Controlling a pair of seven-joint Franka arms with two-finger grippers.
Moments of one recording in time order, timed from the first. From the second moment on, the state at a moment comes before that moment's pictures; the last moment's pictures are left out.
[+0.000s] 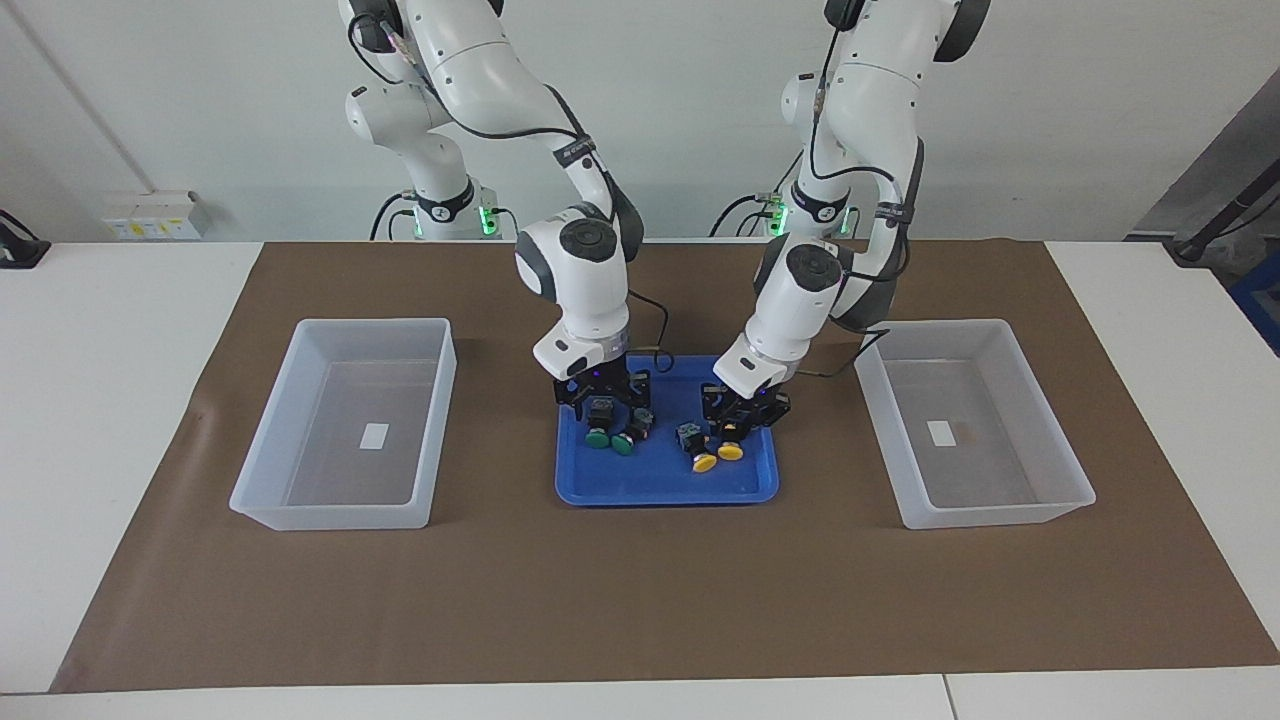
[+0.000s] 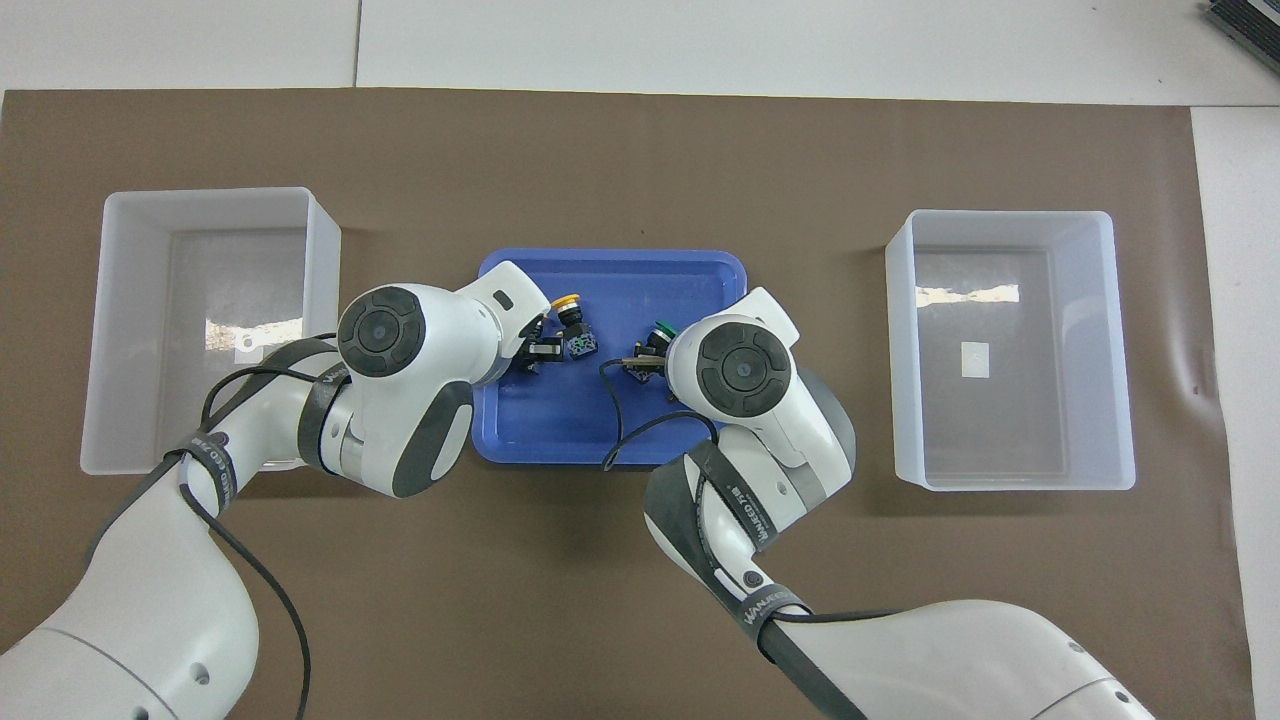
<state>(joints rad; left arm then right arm) -0.18 0.35 -0.31 -2.03 -0.03 2.56 -0.32 0.57 0.39 -0.03 -1.91 -0.07 2.45 0.72</state>
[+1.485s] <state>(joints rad) 0.21 0.34 -0.29 -1.66 -0.01 2.09 -0.03 0.49 0.27 -0.05 -1.90 -0.07 2.35 0.68</state>
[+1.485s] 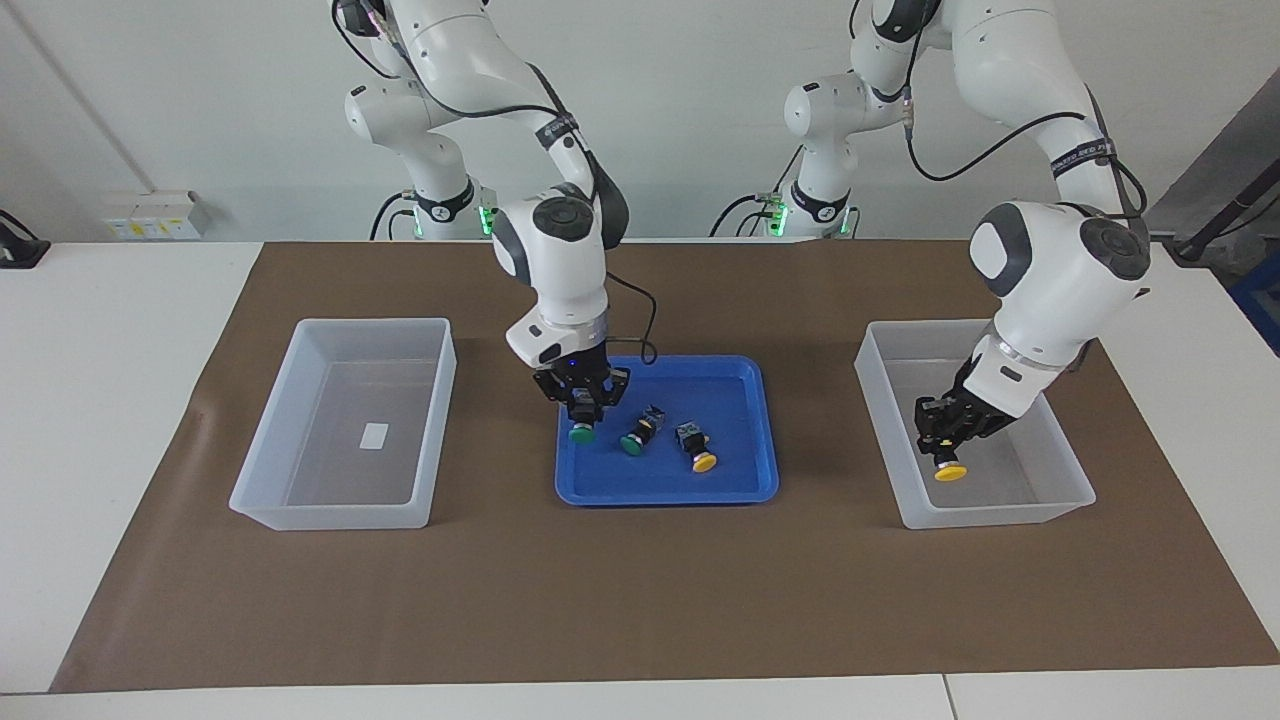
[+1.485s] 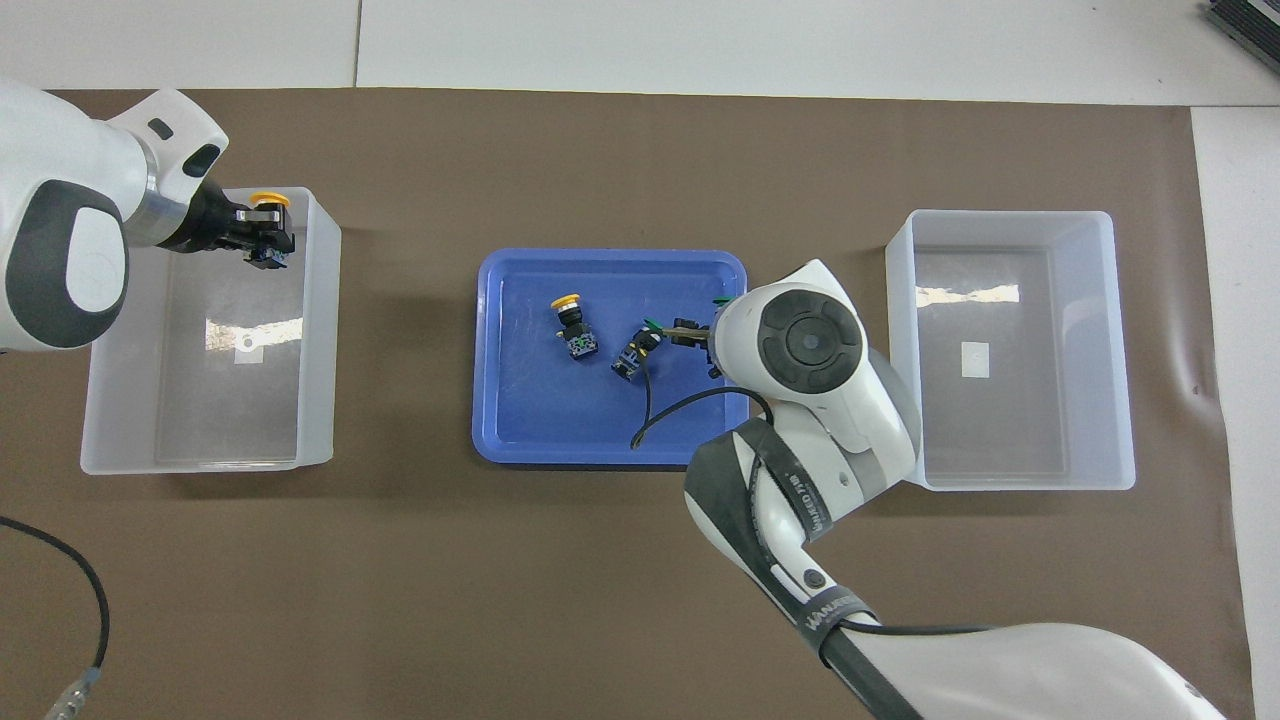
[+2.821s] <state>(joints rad) 0.25 0.33 -0.30 -1.77 0.06 2.20 0.04 0.00 0.34 -0.04 -1.96 -0.08 2.44 -0.73</state>
